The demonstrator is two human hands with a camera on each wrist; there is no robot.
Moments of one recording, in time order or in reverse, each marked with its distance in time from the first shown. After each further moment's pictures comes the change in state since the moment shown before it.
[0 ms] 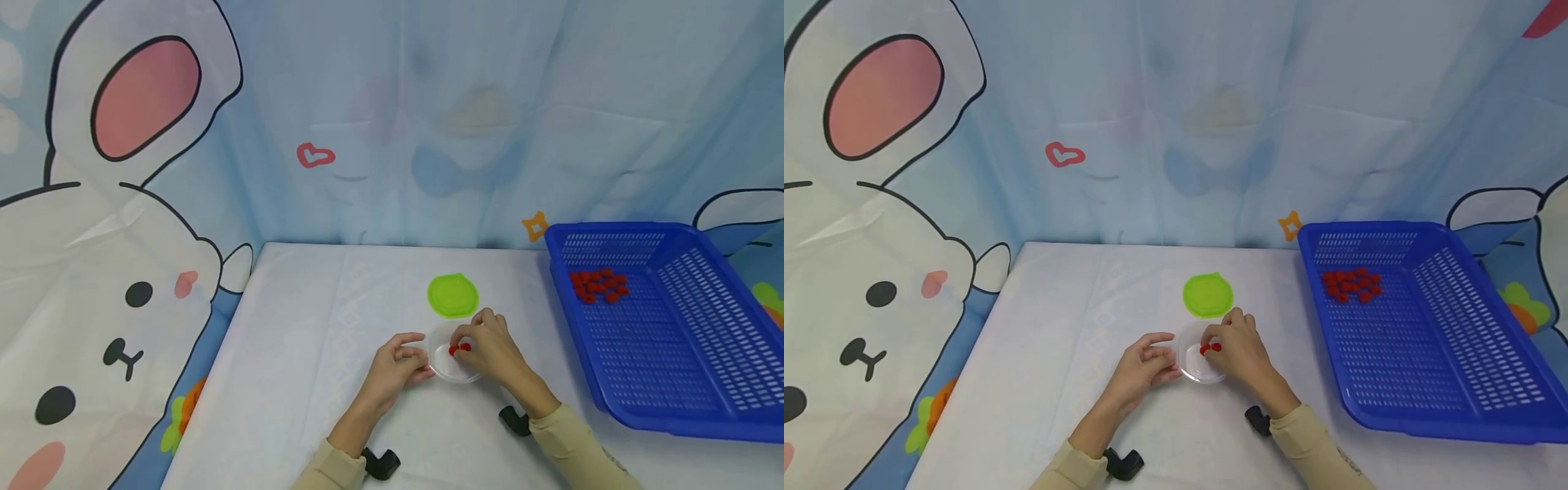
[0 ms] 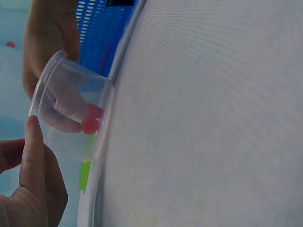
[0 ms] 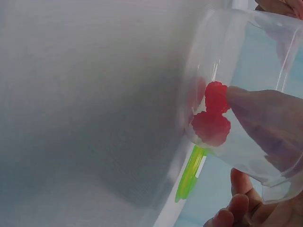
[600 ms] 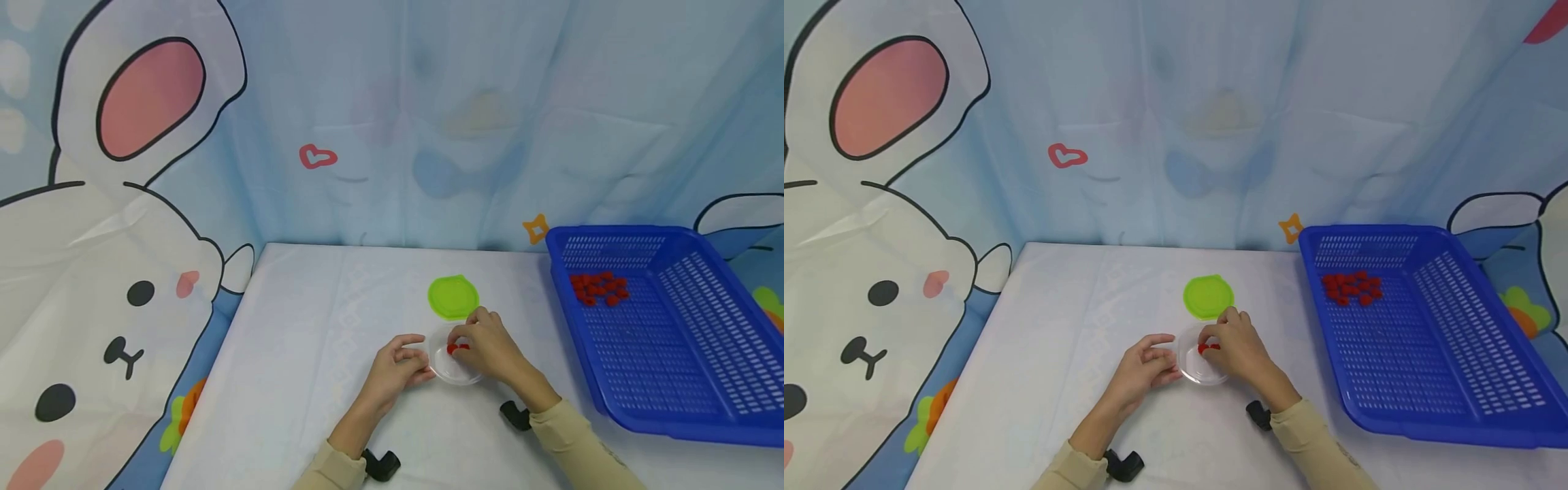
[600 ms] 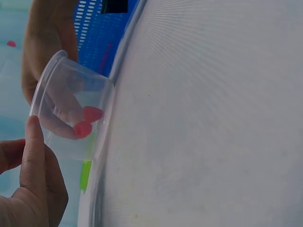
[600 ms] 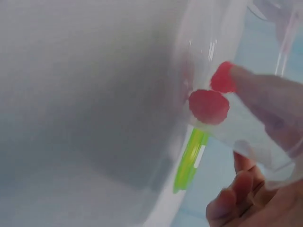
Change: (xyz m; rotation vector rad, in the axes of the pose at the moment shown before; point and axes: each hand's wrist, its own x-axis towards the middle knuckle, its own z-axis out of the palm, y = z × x) left_hand -0.001 0.001 0.000 0.007 -0.007 0.010; right_hand 0.009 0.007 0.000 0.027 -0.063 -0.077
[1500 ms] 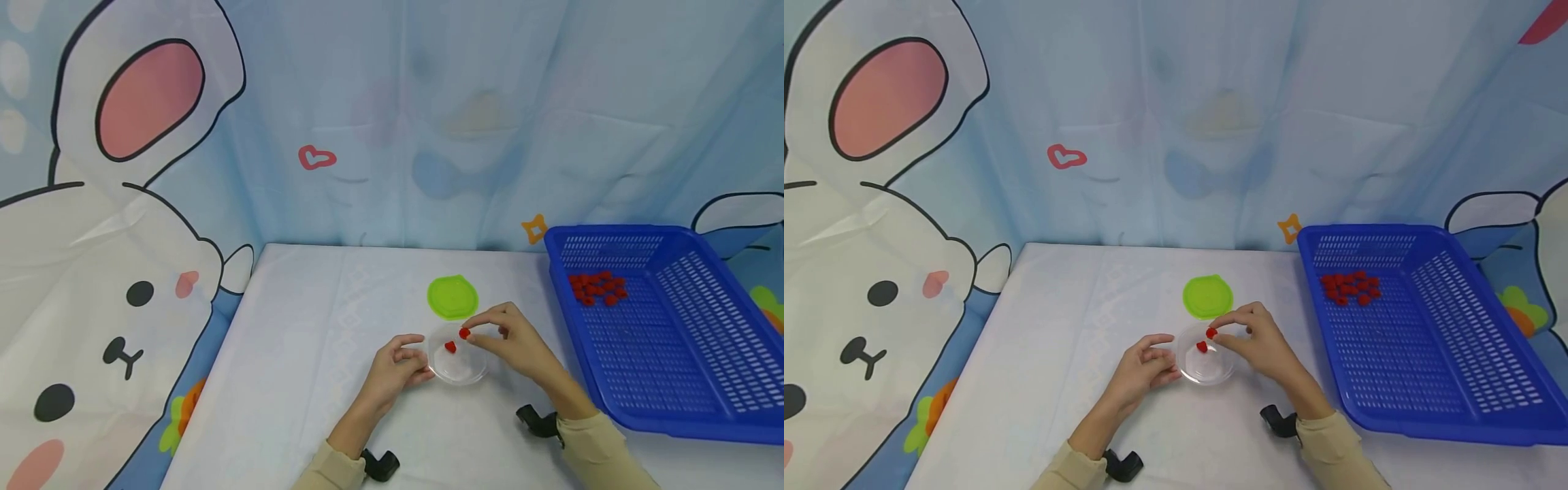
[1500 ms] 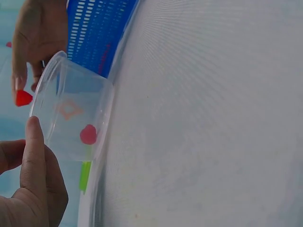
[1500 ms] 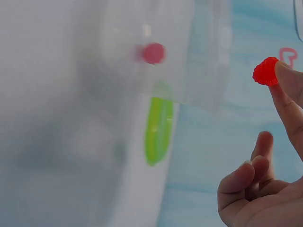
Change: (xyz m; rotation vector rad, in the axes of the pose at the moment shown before) left_hand 0.002 -0.001 0.000 0.002 0.007 -0.005; right_hand -0.021 0.010 -0.040 0.467 0.078 0.046
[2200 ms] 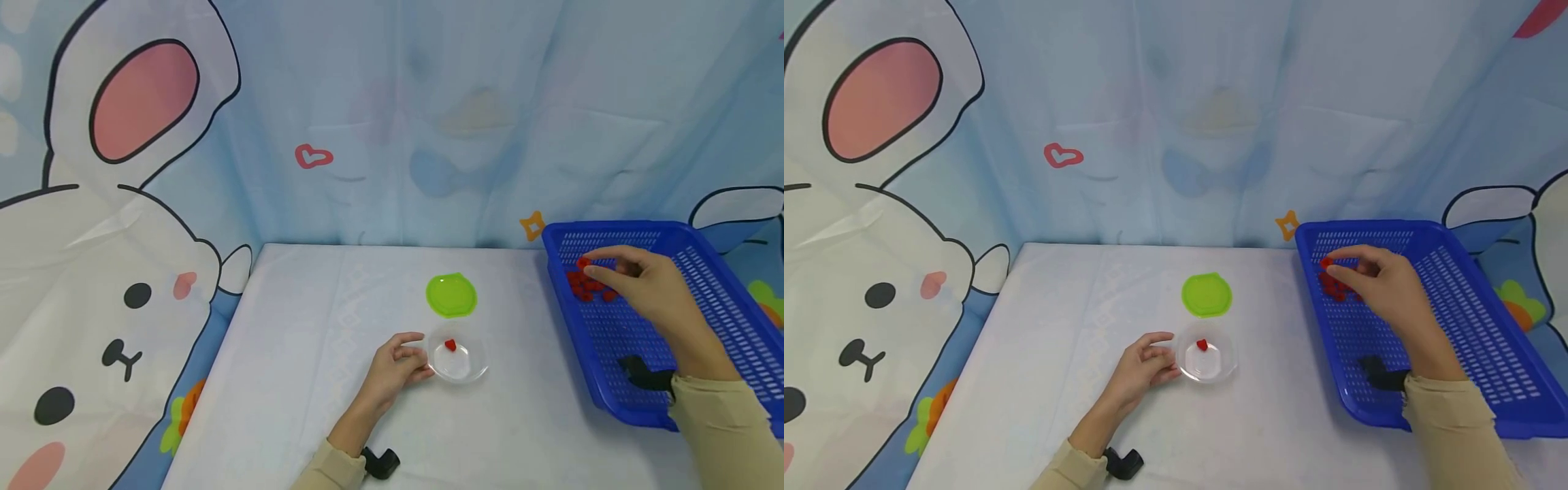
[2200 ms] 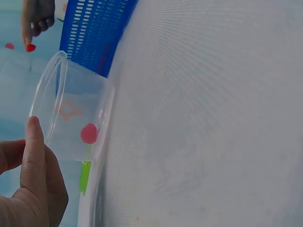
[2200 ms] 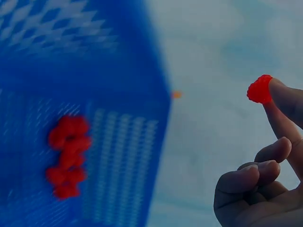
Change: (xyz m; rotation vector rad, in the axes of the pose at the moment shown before) left_hand 0.000 0.001 0.002 0.000 0.005 -0.013; right_hand -0.012 0.005 -0.162 -0.178 0.232 0.271
